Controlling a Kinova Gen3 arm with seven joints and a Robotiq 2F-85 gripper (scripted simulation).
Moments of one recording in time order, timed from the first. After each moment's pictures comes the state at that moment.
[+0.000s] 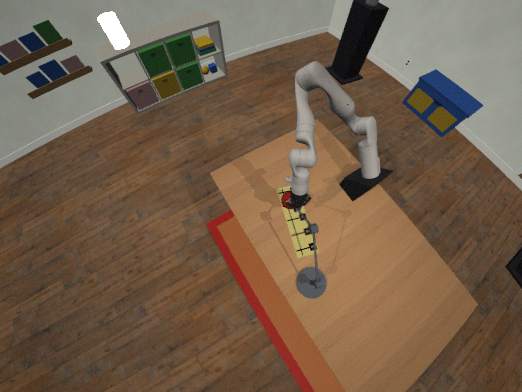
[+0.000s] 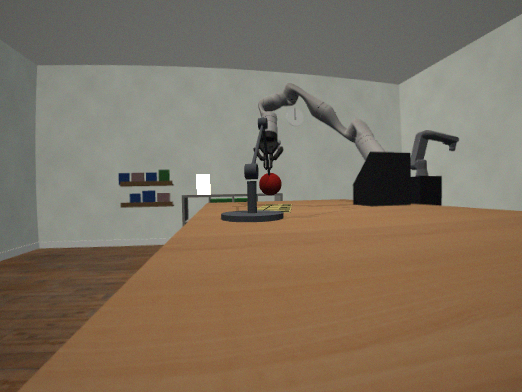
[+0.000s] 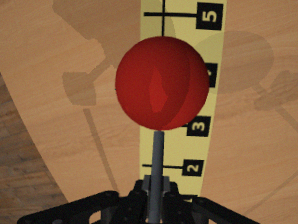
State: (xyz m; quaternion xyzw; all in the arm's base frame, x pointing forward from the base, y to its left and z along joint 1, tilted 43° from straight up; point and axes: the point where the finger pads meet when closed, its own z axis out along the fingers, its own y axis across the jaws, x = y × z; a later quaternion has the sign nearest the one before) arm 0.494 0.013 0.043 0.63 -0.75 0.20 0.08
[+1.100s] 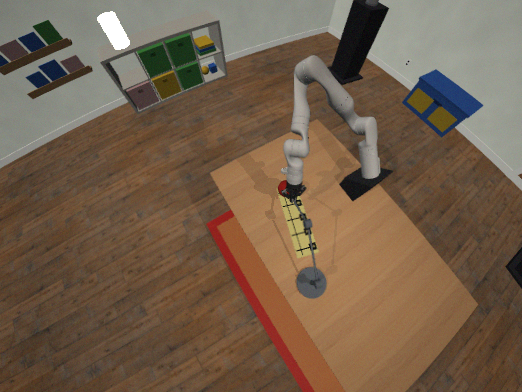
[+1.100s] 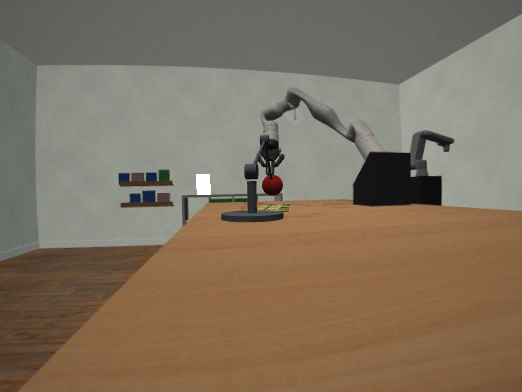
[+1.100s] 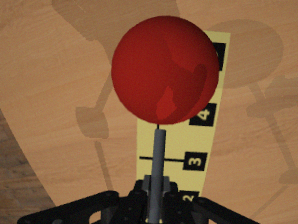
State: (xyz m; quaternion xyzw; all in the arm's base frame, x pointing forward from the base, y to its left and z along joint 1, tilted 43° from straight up) arm 0.480 -0.046 0.067 0.64 -0.74 0.19 0.08
